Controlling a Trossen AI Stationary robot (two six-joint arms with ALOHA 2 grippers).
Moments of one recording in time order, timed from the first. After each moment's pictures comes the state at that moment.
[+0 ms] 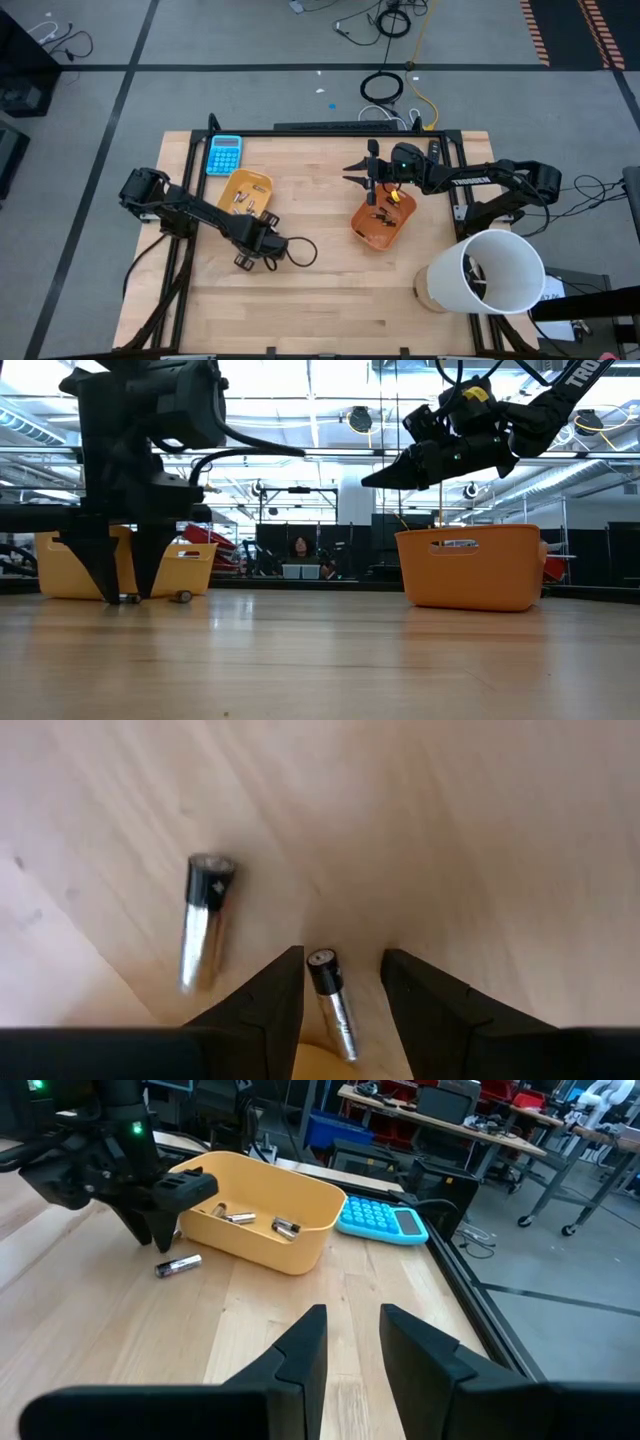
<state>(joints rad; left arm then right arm) -0.26 1.68 0.88 -0.78 -0.18 0.26 -0.42 1.42 0.58 0.63 -0.29 -0.32</state>
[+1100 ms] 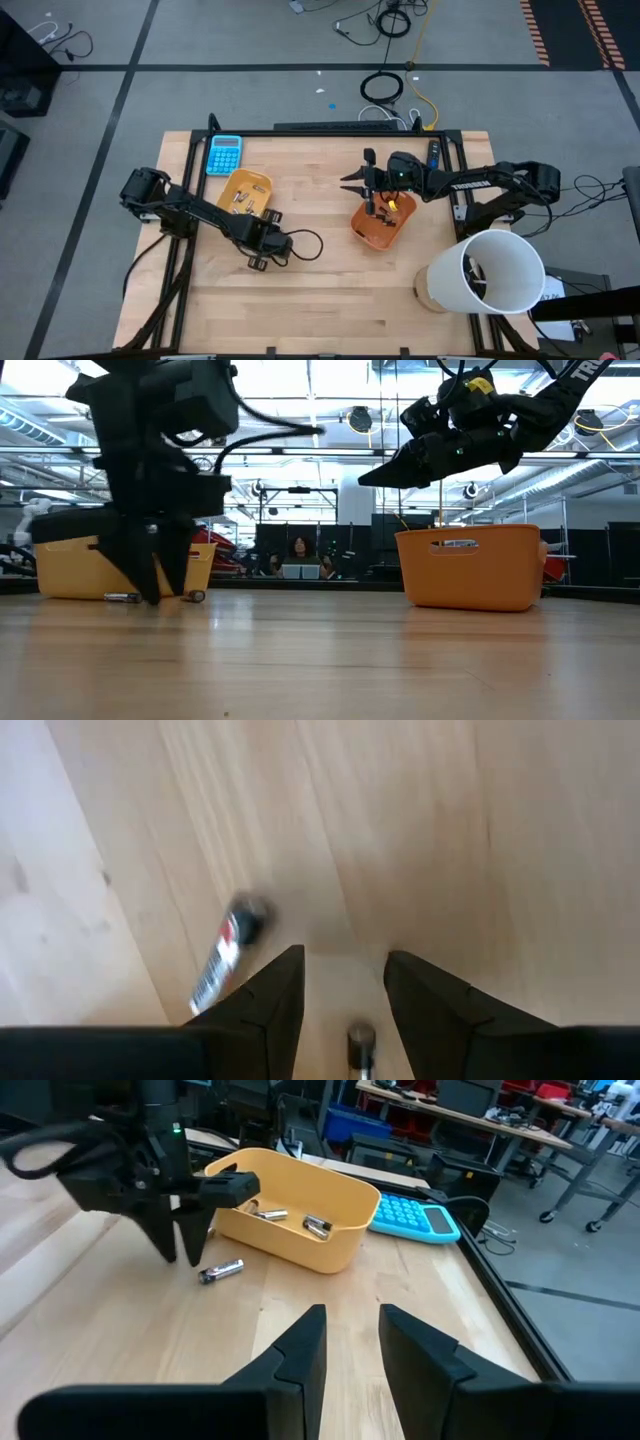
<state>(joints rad) -0.25 1.68 0.88 -0.62 -0.25 0.08 -0.32 1.42 0.58 0.61 -0.24 -0.29</state>
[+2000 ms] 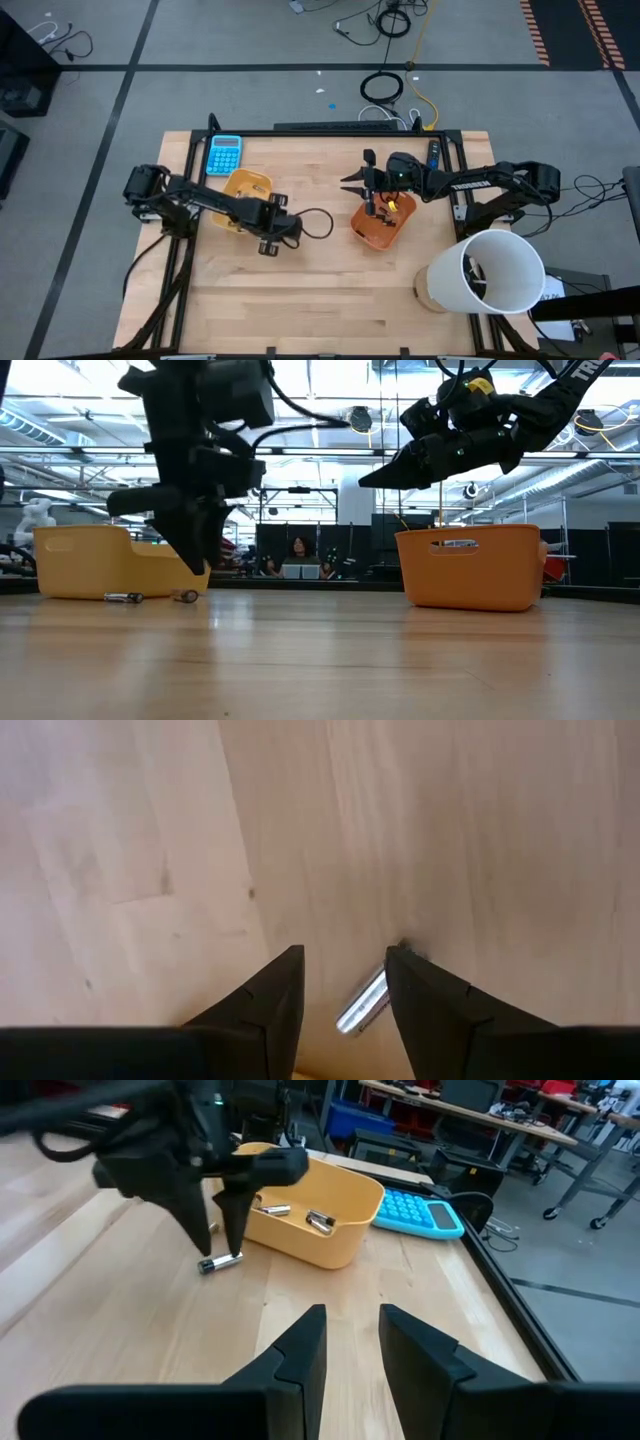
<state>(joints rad) -0.13 1.68 1.02 -0.74 -0.27 0.11 -0.32 1.42 0.58 0.60 -0.24 -0.29</state>
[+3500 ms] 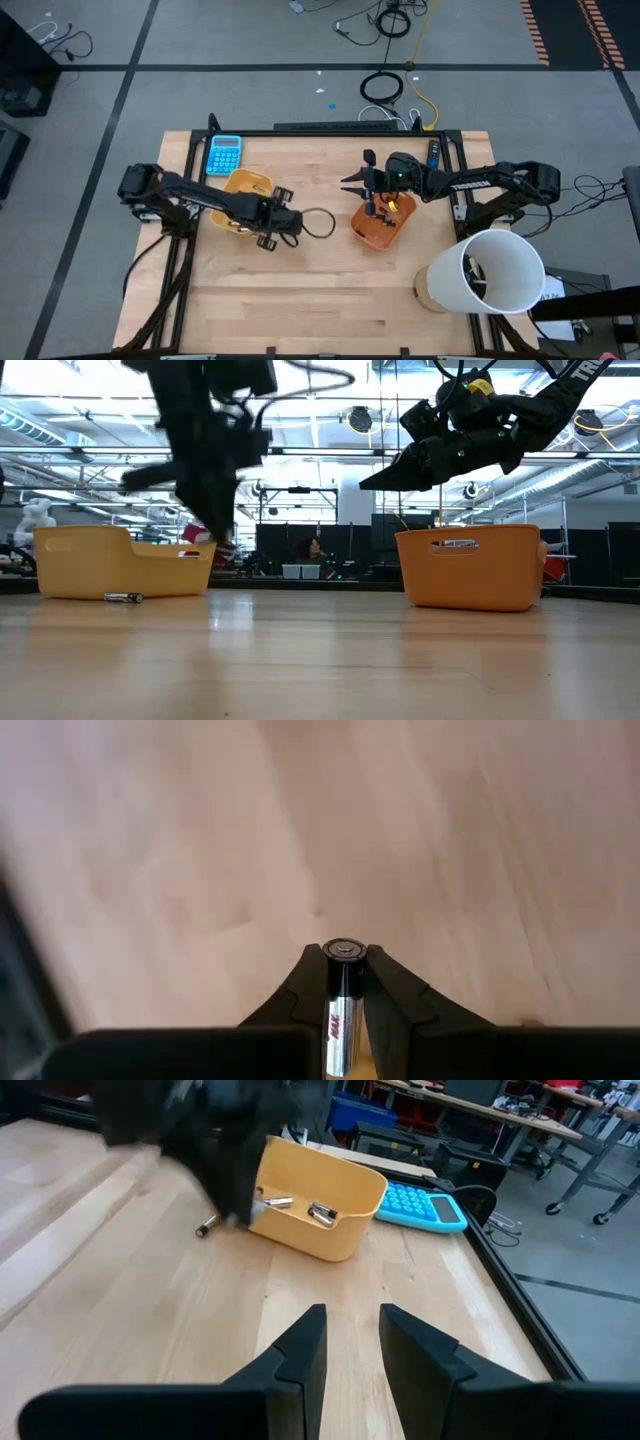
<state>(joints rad) -0.11 1.64 1.07 -0.76 -0.34 0.32 -0.32 1.42 0.58 0.58 -0.24 -0.30</state>
